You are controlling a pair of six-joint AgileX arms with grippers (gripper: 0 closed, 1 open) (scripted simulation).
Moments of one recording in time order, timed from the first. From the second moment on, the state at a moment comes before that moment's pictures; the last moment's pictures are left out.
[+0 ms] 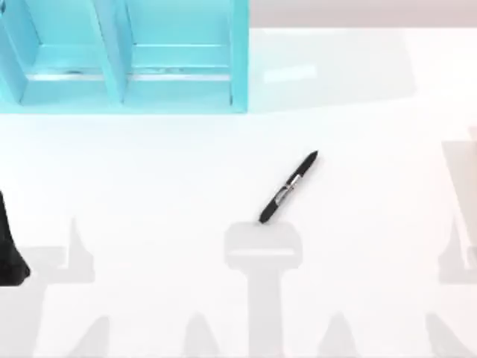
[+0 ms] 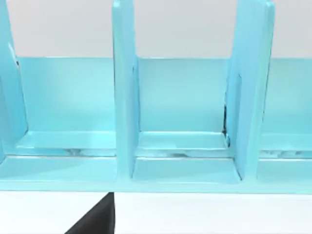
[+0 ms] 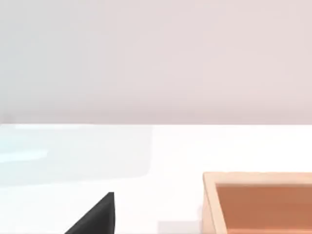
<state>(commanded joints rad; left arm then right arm) 0.00 0.00 0.00 0.00 0.00 0.00 0.00 0.00 0.00 0.00 0.00 0.00</state>
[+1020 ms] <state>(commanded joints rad) 0.00 0.00 0.00 0.00 0.00 0.00 0.23 0.84 0.84 -0.45 -0.04 0.49</state>
